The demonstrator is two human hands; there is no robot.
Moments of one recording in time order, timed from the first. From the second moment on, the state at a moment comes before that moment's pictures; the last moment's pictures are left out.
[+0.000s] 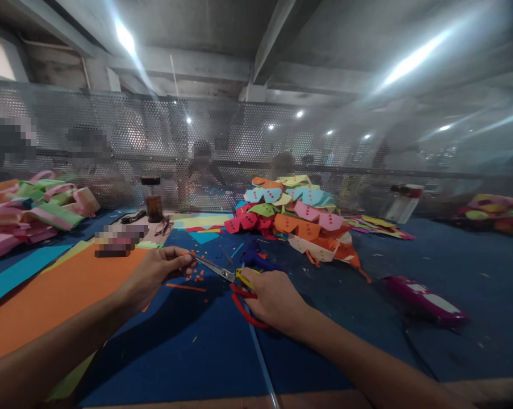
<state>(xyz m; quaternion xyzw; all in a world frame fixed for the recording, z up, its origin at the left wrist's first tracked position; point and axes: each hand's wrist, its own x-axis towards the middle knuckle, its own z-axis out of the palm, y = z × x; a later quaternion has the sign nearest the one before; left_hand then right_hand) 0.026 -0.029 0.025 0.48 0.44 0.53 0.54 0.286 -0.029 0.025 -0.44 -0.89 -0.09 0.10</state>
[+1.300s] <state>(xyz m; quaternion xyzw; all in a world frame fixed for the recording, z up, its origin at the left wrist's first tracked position) 0.007 -0.015 0.020 0.77 0.50 0.38 0.04 0.284 -0.027 0.031 -0.50 -0.86 -0.06 0.10</state>
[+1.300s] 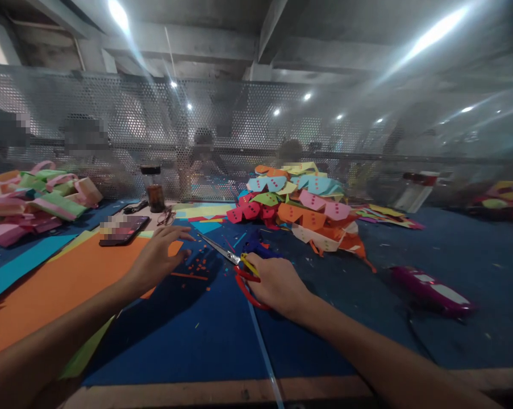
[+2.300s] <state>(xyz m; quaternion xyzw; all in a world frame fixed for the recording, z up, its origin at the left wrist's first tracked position) -0.005 -0.013 0.018 0.81 0.56 0.14 0.12 0.285 -0.024 0.025 -0.47 -0.87 -0.07 0.11</state>
